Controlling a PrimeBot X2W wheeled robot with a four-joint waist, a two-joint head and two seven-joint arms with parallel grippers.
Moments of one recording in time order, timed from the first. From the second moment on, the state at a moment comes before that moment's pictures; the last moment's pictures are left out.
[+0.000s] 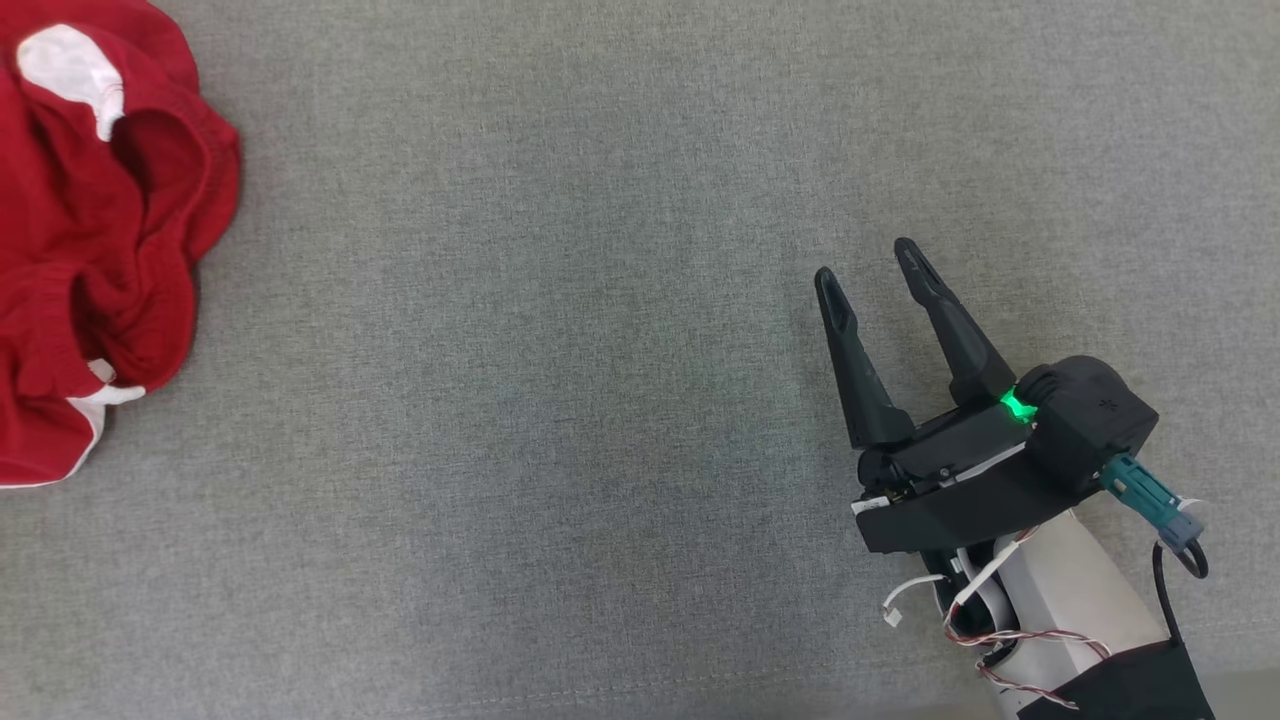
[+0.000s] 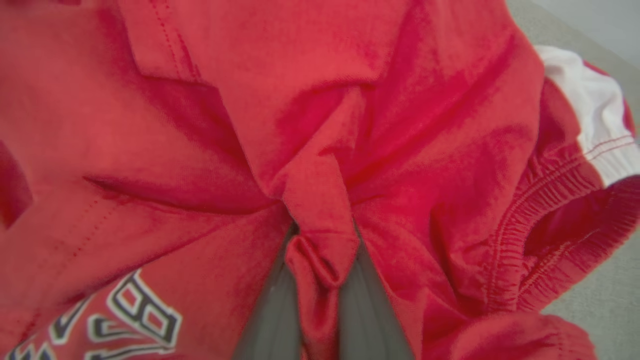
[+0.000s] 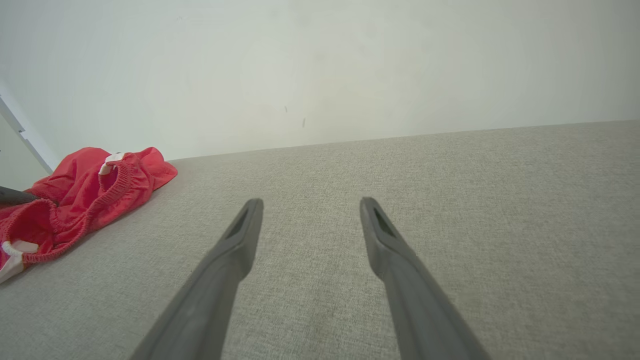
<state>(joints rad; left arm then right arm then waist) -0.93 0.71 -0.32 0.81 -1.10 -0.13 0.53 -0.44 -0.08 0.33 0.14 0.27 0.12 -0.26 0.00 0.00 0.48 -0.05</state>
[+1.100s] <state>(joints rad) -0.93 0.65 -0.60 0.41 -1.15 -0.13 0.41 -0.33 -0.07 0.26 0.24 0.32 0.12 -0.26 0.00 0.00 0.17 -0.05</state>
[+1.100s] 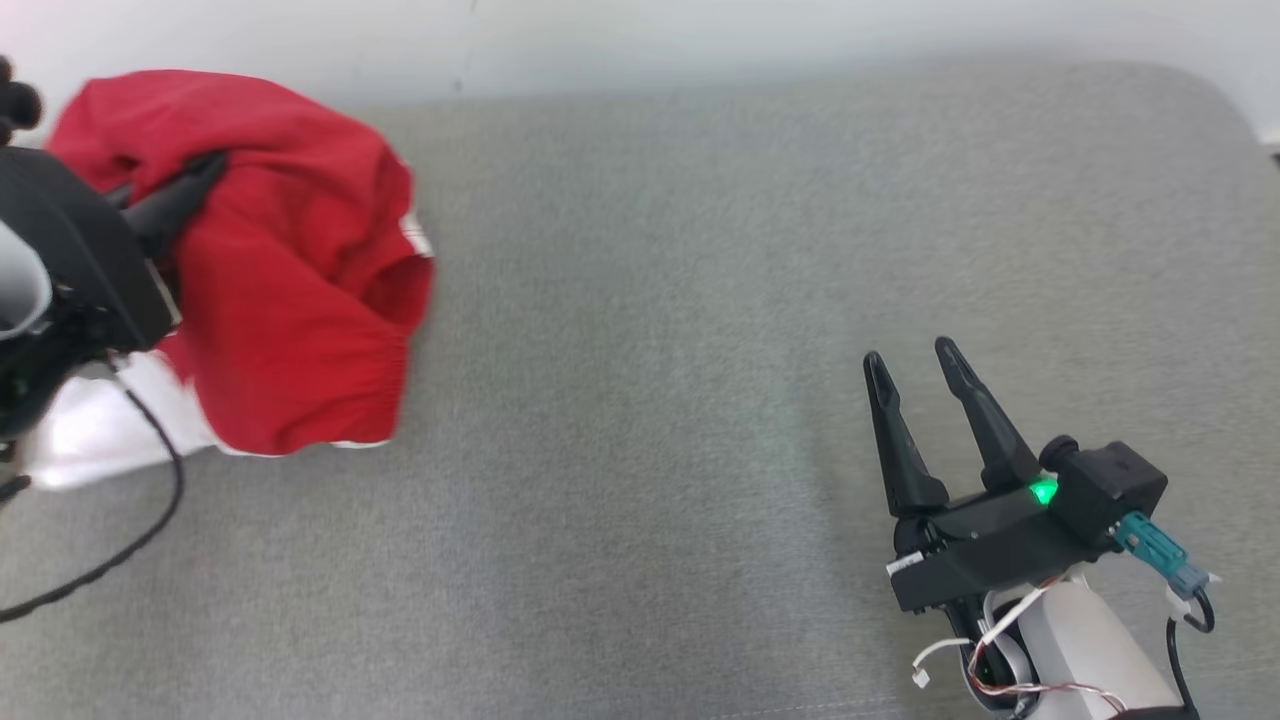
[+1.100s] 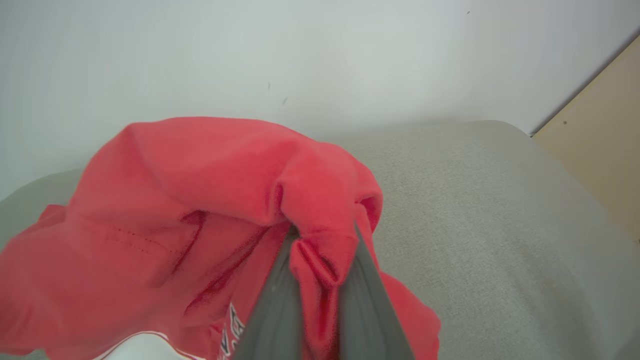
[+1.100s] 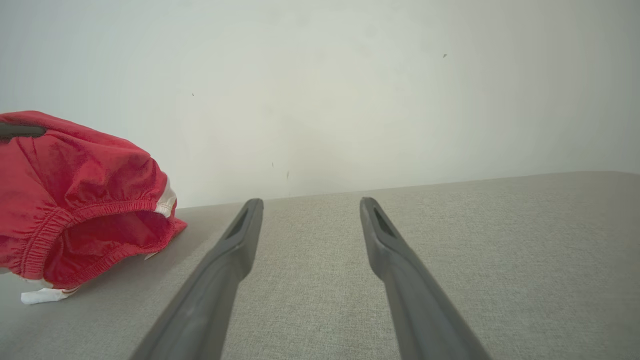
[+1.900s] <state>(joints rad) -0.79 0.30 -0.70 0.33 -1.22 -0.10 0.19 -0.23 -0.11 0.26 0.16 0.34 0.12 -0.26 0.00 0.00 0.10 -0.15</state>
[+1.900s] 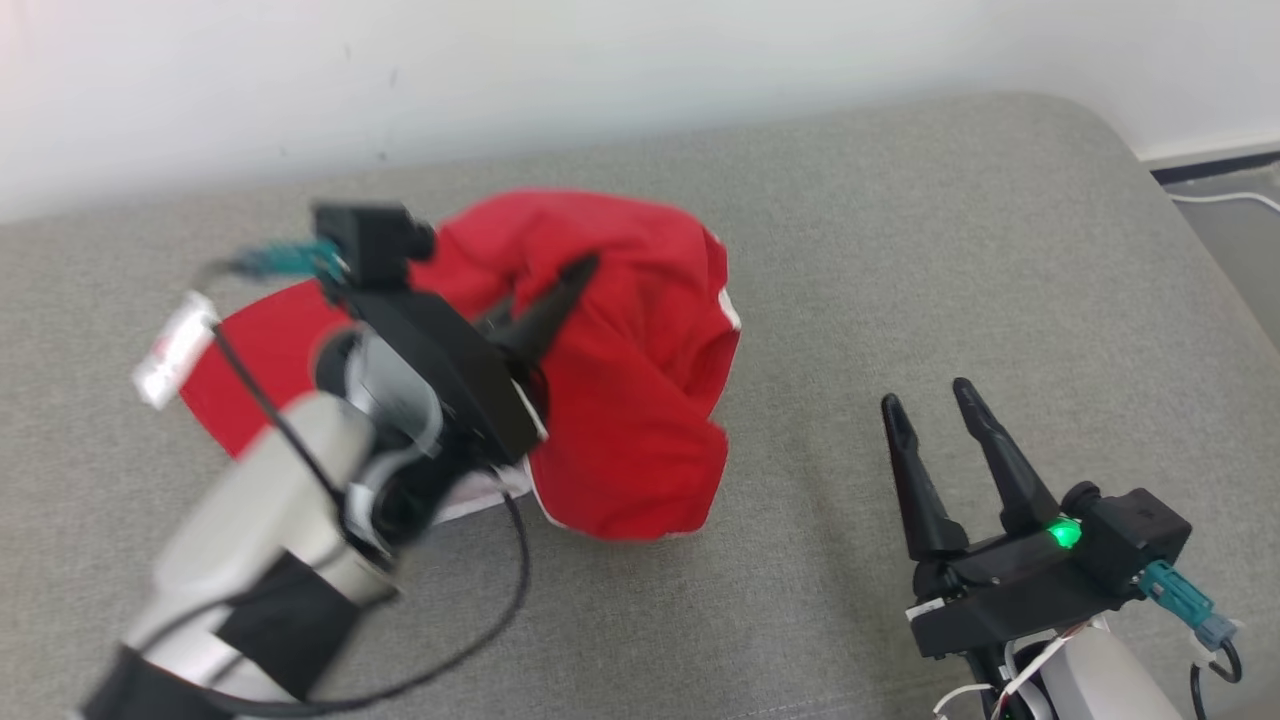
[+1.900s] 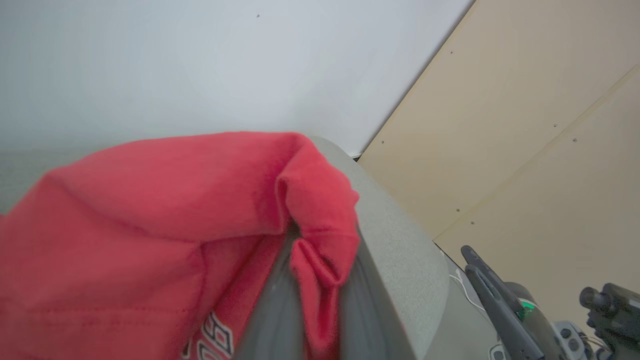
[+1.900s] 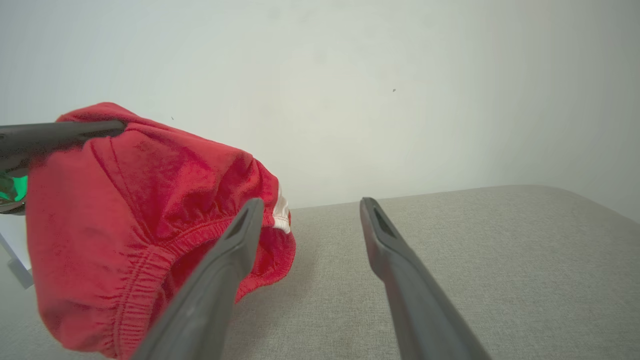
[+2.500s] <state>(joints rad) -0.75 0.20 -0.83 0.66 -1.06 -0.10 0.04 -0.26 -0.11 0.27 0.15 0.34 0.12 -0.26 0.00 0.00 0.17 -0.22</state>
